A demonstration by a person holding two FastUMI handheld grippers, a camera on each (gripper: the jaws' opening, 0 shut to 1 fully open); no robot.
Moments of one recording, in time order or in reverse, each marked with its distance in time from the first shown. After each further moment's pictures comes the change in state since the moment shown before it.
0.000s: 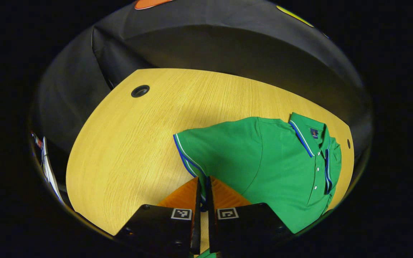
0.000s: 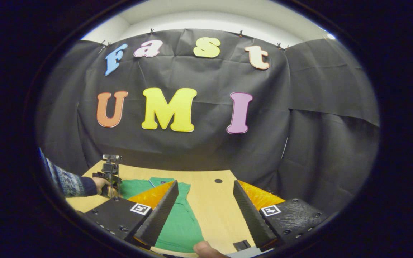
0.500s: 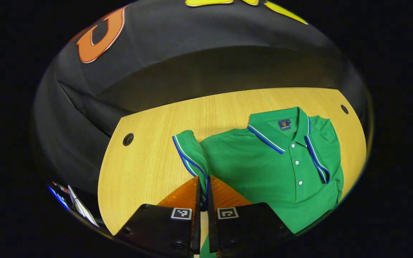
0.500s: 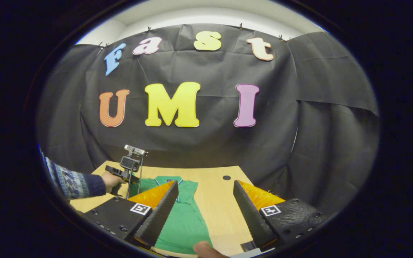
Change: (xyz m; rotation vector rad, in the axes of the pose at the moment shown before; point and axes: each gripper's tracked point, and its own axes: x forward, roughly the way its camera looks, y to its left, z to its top) left arm -0.032 -0.080 0.031 0.343 -0.080 0.087; right arm 0.030 0.001 -0.009 0.046 0.044 0.051
